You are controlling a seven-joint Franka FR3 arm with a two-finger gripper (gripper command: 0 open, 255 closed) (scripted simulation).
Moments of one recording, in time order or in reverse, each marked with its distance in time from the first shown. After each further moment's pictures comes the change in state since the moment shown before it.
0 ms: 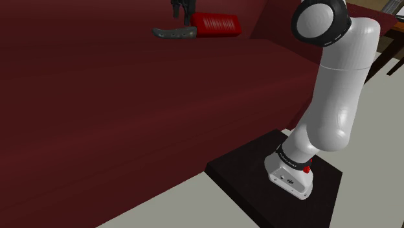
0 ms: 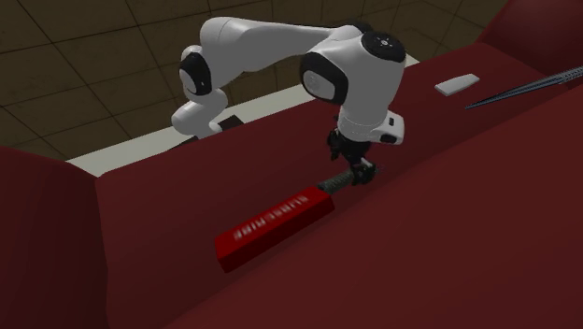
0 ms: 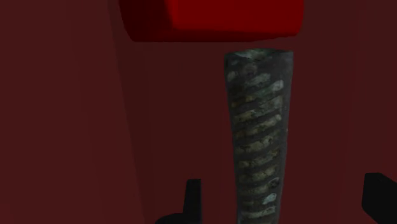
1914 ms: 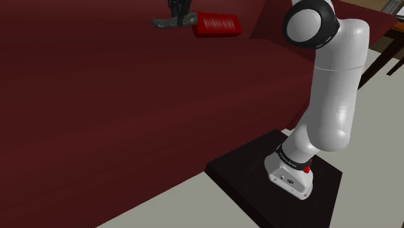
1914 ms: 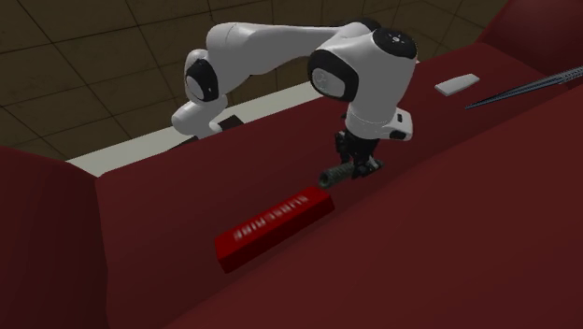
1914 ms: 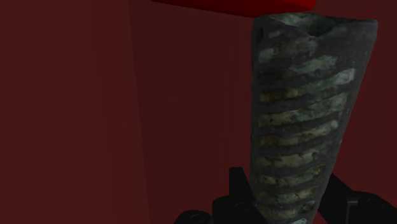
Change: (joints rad) arm 0.005 0.069 0.013 0.118 0.002 -0.054 -0.033
